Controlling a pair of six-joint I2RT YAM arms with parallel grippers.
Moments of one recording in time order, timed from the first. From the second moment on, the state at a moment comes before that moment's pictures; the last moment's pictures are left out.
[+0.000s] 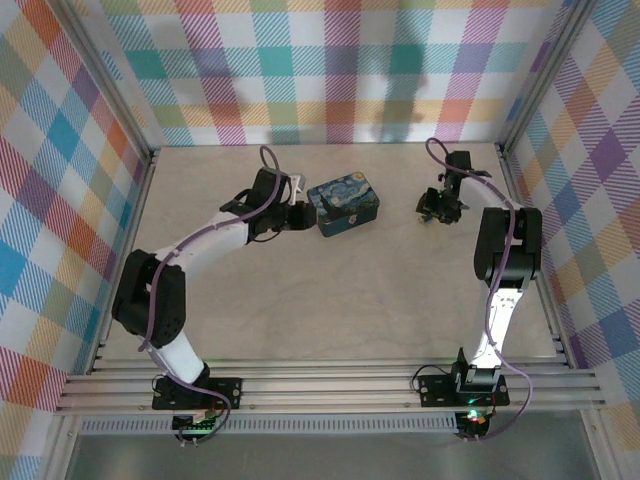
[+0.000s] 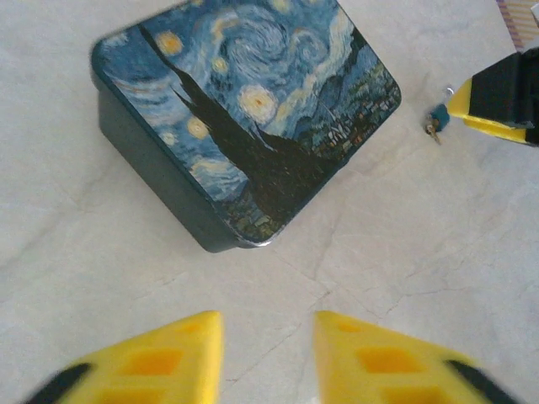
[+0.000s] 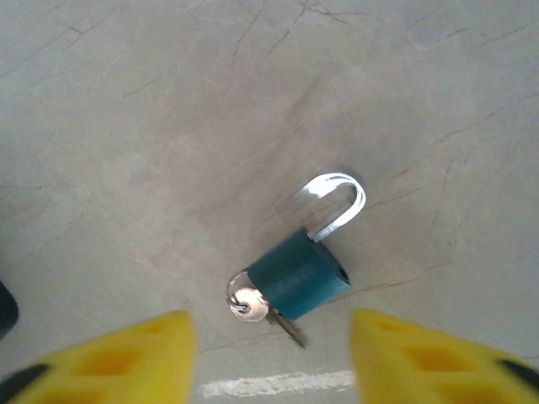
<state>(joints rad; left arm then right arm) -0.47 1.67 1.24 -0.33 0.23 -0.38 -0.01 2.06 1.54 -0.69 -0.17 0.33</state>
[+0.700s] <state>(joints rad) -0.28 1.16 0.76 -0.05 -0.18 -0.15 -0.01 1.31 0.89 -0.30 -0.08 0.25</state>
